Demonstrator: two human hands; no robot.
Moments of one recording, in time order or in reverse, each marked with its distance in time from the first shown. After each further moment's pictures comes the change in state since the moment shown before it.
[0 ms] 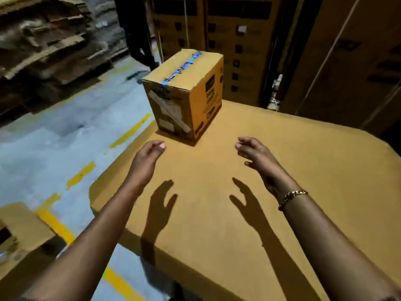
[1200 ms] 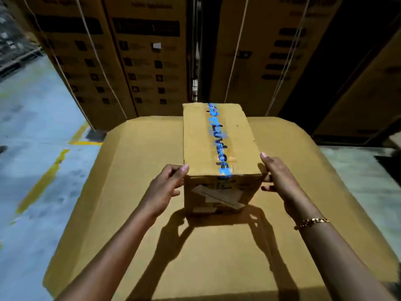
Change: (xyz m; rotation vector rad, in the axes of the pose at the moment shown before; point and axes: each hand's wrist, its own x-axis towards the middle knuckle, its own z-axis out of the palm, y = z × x) left_hand 0.038 0.043 0.011 -0.054 -0.752 0.006; right_hand -0.084 -0.023 0.019 -0.058 0.662 0.188
